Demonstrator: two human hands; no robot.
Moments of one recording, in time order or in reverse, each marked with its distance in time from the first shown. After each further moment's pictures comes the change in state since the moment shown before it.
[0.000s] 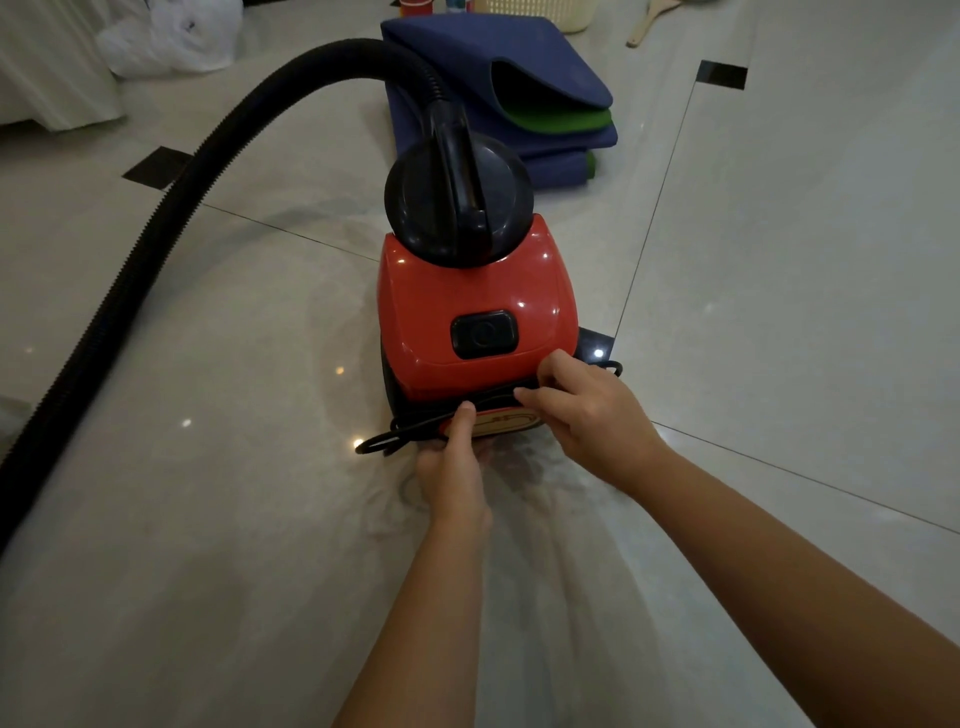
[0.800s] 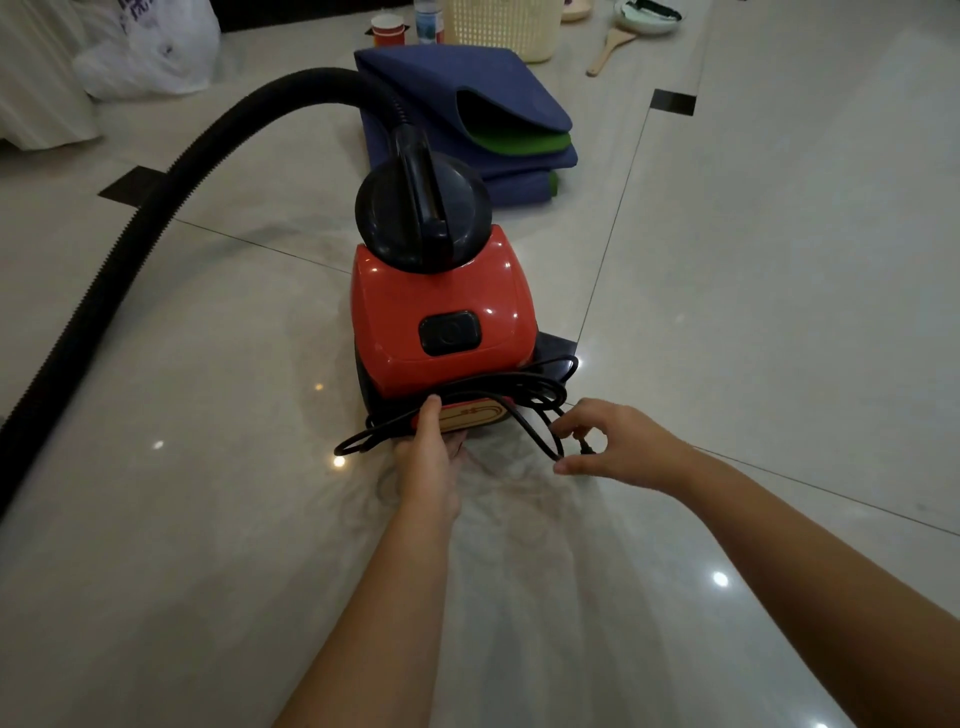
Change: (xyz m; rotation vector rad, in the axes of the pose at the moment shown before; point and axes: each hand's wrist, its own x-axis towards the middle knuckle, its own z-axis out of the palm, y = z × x) left_hand -0.005 0.009 0.005 0.018 -0.085 -0.100; right_hand -0.038 0.010 -0.055 0.447 -0.583 0.696
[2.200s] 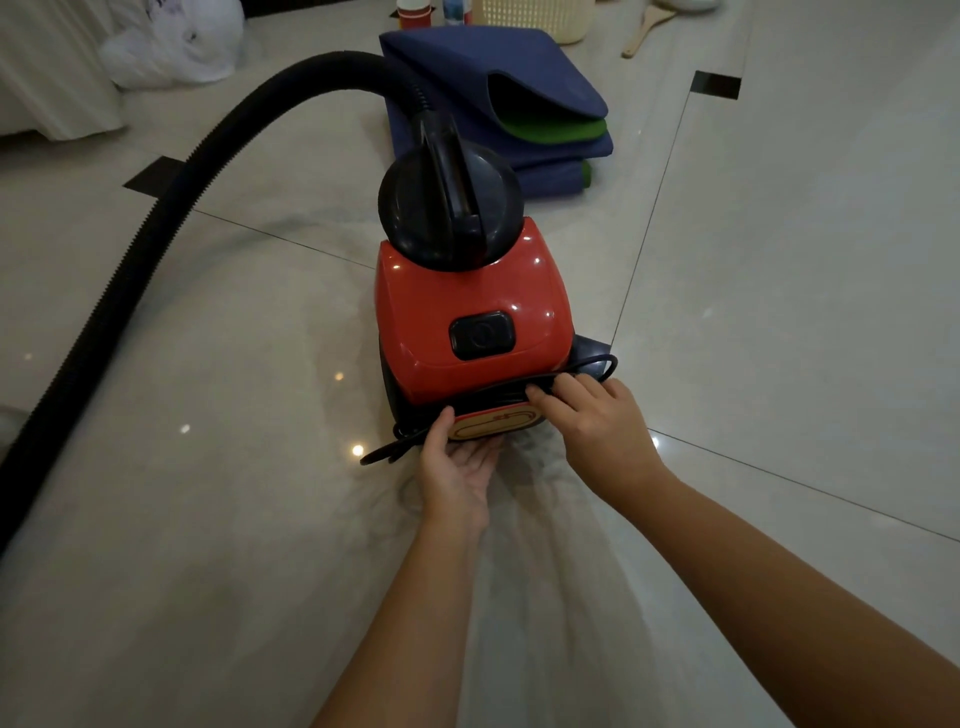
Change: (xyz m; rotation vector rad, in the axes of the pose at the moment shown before) left_hand 0.004 0.001 -0.005 -0.288 -0.105 -0.079; right_hand 0.050 -0.014 0.043 -0.669 0.695 -0.527
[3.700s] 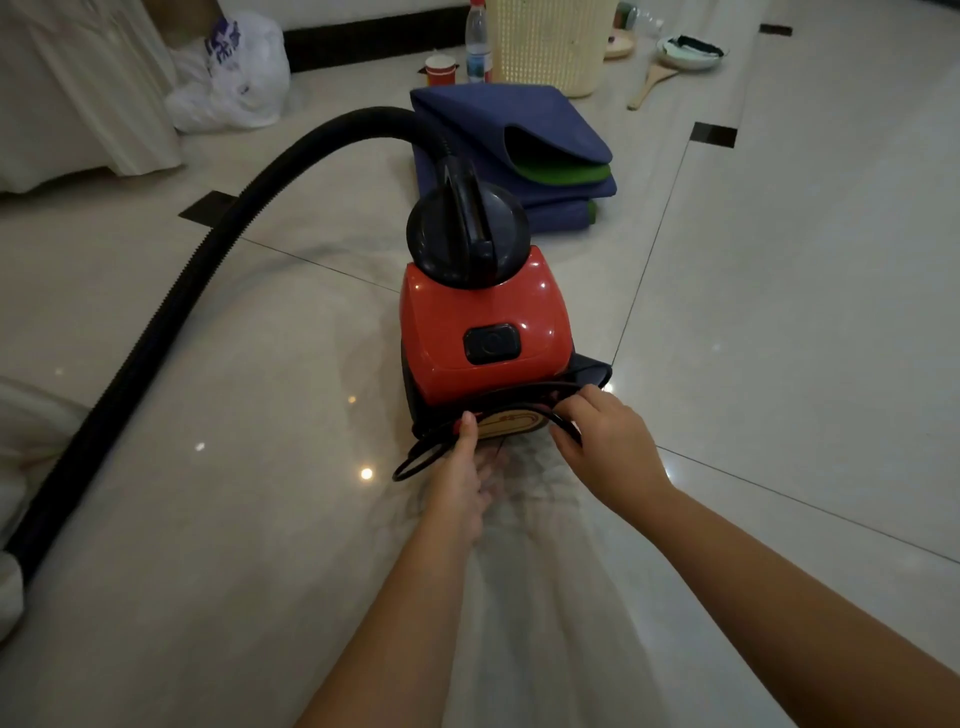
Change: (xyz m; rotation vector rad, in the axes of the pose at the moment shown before) left_hand -0.036 0.013 0.001 0.466 -0.026 -0.054; right_hand -0.005 -0.015 -0.035 0.250 -0.161 0.302
